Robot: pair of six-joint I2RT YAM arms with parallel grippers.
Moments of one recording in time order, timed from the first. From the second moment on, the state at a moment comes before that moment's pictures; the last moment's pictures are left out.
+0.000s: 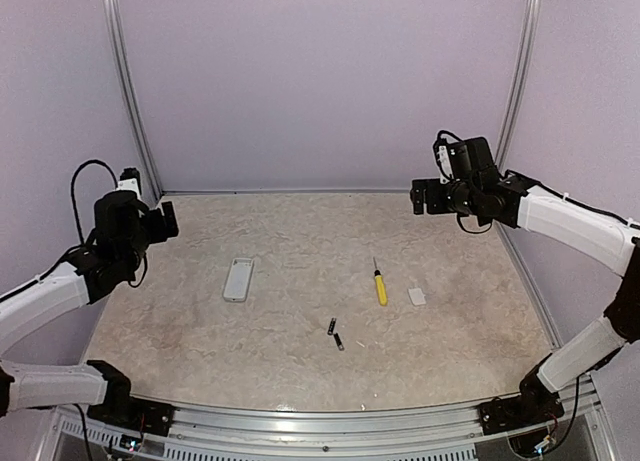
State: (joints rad) left arm -0.42 1.02 0.66 0.06 -0.61 -0.16; right arm 0.55 1.50 1.28 -0.36 0.32 0.22
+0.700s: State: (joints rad) left arm -0.28 0.87 0.55 0.06 -0.62 -0.15; right arm 0.34 1.06 0.78 -0.10 0.23 0.28
